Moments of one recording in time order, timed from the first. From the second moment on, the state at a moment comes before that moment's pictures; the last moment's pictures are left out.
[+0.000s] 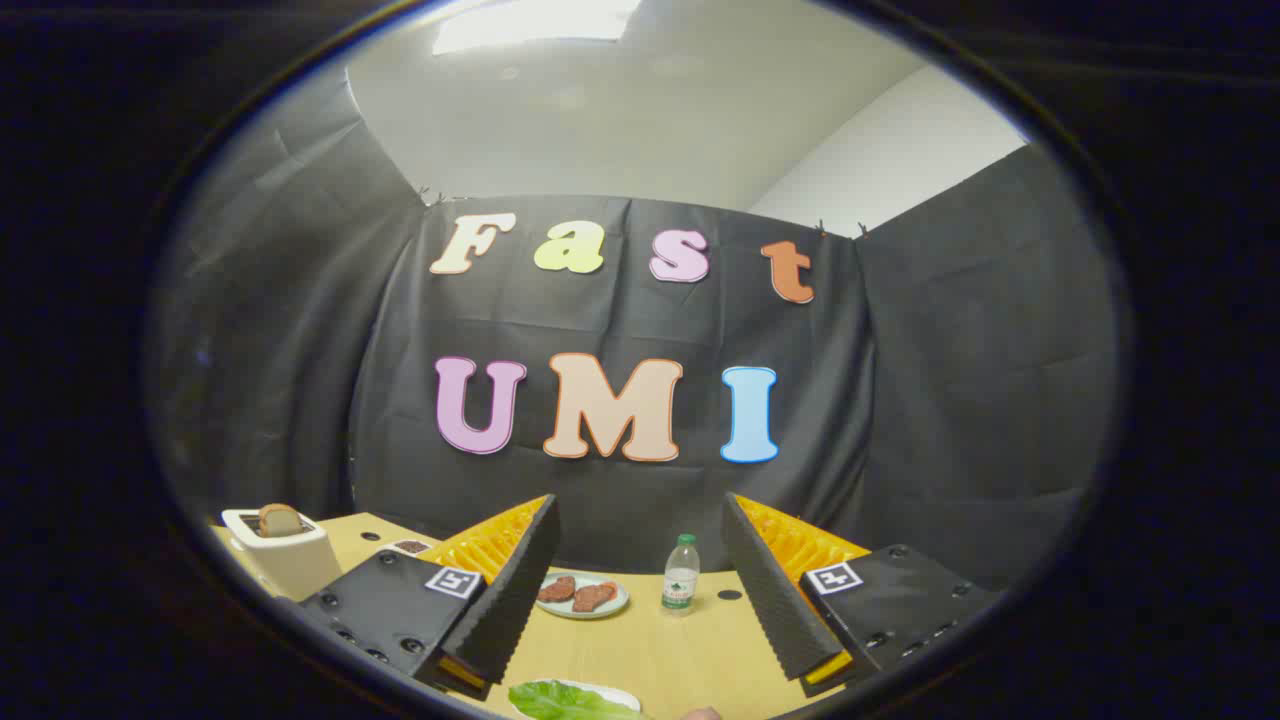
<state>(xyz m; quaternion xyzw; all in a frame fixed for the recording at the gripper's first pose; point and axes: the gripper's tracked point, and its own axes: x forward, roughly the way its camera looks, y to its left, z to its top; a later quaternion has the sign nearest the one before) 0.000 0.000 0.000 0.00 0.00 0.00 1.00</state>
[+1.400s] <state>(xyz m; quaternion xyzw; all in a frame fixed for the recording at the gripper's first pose) 0.010 0.010 -0.027 0.04 0.03 0.03 1.00</state>
